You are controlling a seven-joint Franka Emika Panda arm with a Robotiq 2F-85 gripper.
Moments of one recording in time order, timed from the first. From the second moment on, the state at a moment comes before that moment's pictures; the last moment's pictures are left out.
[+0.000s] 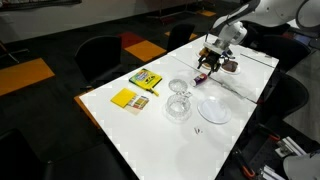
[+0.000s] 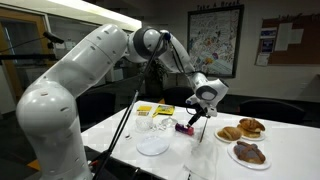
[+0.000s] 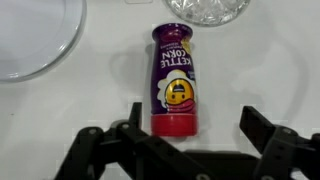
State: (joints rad) arm -0.26 0.86 -0.17 -1.51 0.67 2.02 0.78
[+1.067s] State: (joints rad) arm -0.26 0.91 -0.18 -1.48 0.55 2.05 0.77
